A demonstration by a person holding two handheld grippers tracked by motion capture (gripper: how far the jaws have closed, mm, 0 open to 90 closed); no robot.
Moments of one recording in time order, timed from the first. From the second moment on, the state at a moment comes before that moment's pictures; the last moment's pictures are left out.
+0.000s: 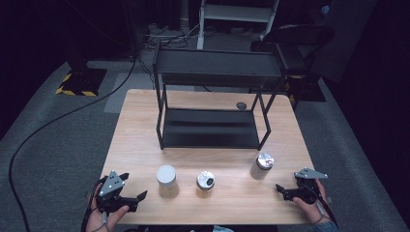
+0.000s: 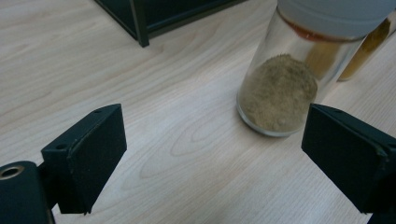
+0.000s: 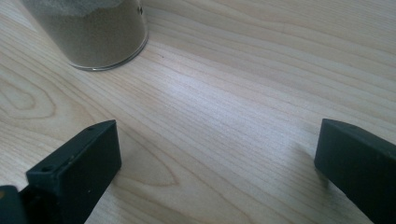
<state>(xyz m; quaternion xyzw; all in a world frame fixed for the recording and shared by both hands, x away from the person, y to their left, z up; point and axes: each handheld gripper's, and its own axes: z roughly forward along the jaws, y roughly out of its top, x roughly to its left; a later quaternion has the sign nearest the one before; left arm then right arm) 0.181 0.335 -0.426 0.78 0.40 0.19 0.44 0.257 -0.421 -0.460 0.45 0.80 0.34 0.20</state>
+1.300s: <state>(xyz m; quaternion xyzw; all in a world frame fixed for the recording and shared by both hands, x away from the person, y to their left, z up) 0.192 0.321 -0.426 0.77 0.34 0.17 0.52 0.258 -0.422 -0.460 0.45 0.80 0.34 0.20</state>
